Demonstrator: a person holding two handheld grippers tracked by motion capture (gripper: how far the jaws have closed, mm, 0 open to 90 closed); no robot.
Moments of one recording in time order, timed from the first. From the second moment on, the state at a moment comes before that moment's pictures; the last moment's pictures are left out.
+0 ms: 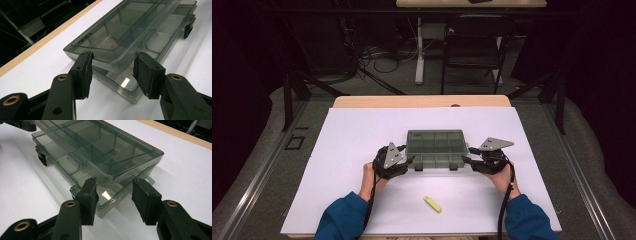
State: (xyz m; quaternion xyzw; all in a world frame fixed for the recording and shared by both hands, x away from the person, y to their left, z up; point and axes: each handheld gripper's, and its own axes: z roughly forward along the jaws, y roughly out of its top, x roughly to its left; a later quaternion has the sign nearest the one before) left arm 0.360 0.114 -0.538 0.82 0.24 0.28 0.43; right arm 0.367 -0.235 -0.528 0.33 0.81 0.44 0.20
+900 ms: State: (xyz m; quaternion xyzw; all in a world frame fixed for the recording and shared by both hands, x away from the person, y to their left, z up) left arm 0.363 0.113 -0.531 0.82 0.22 0.30 0.44; right arm 0.364 -0.225 -0.520 0.29 0.81 0.43 0.27
